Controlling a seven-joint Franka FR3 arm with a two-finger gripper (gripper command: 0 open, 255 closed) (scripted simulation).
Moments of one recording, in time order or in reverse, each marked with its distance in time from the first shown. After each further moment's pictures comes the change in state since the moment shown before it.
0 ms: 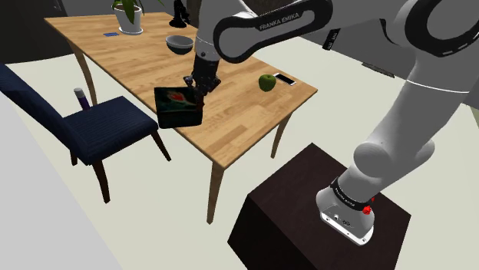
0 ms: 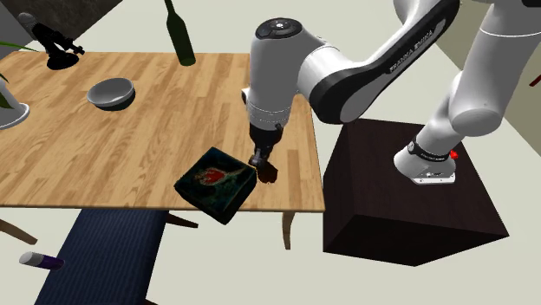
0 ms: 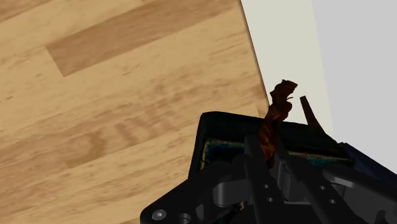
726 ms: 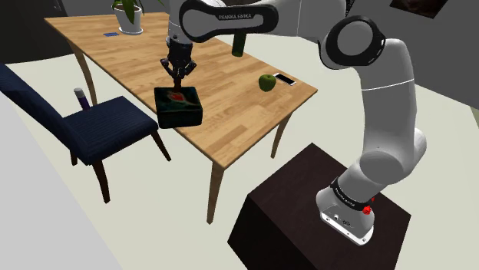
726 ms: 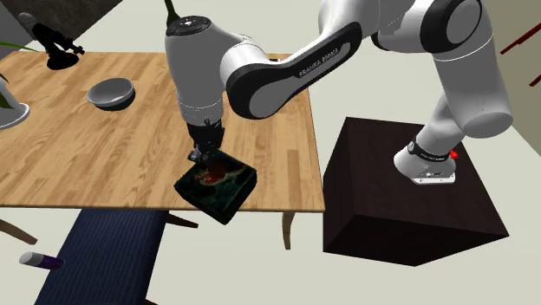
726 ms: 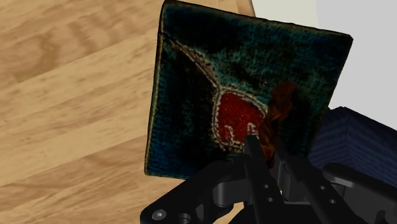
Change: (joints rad) arm 0.249 0.476 -0.149 0.692 -0.226 -0.267 0.002
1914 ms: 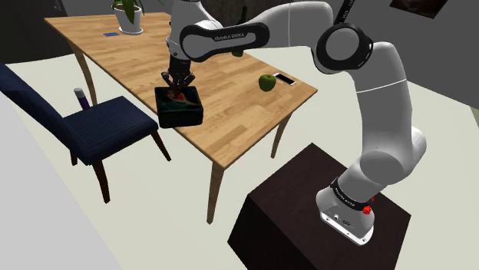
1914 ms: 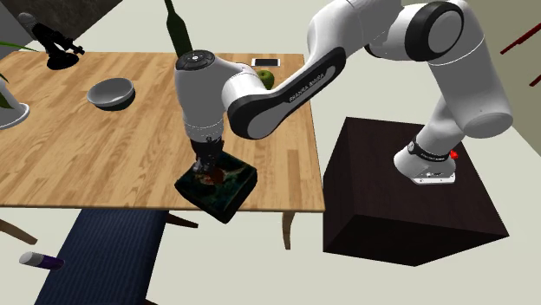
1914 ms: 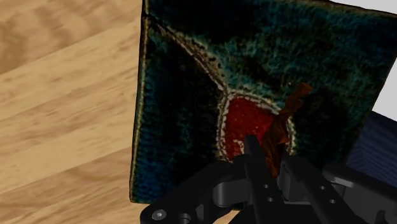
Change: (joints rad) arm 0.005 0.072 -0.032 -0.033 -0.041 0.121 0.014
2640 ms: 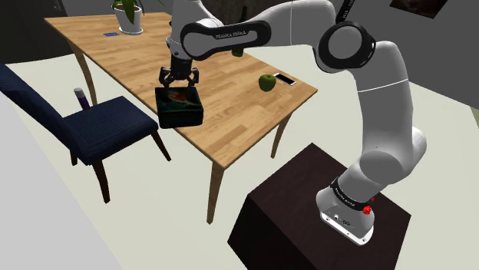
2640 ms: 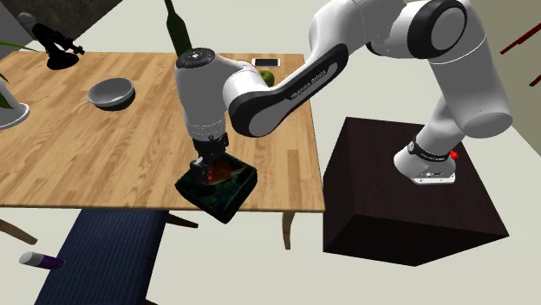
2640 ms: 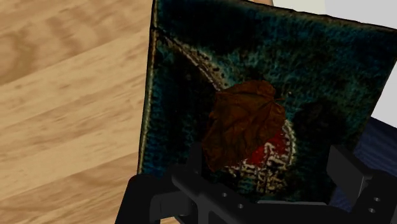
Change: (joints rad) arm -0.010 -0.016 0.009 -0.017 0.012 -0.022 -0.006
